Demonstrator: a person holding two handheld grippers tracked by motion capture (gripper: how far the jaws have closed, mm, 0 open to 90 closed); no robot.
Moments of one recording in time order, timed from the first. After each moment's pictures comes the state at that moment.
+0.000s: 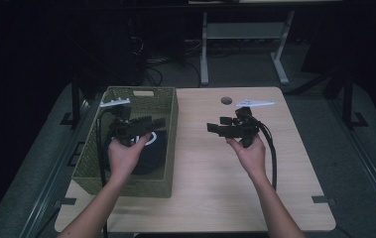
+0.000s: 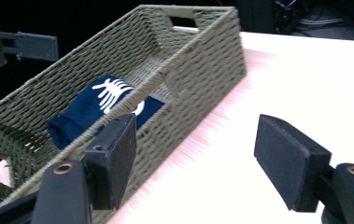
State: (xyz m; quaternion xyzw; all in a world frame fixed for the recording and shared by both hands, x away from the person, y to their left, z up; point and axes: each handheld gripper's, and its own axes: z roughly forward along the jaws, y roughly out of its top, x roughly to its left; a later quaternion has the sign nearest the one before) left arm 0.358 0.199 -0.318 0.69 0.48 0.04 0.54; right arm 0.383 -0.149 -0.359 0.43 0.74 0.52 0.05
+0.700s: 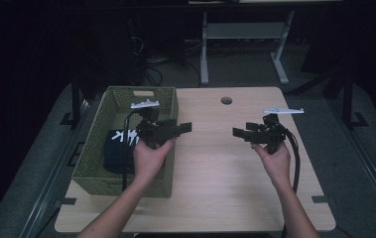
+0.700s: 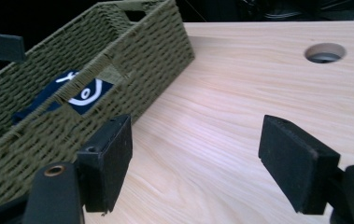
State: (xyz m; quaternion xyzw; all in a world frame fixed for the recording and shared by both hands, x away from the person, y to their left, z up) left arm 0.358 0.136 -0.326 0.72 0.44 0.02 0.54; right arm 0.370 -0.216 -0.376 0.48 0.72 0.50 0.07
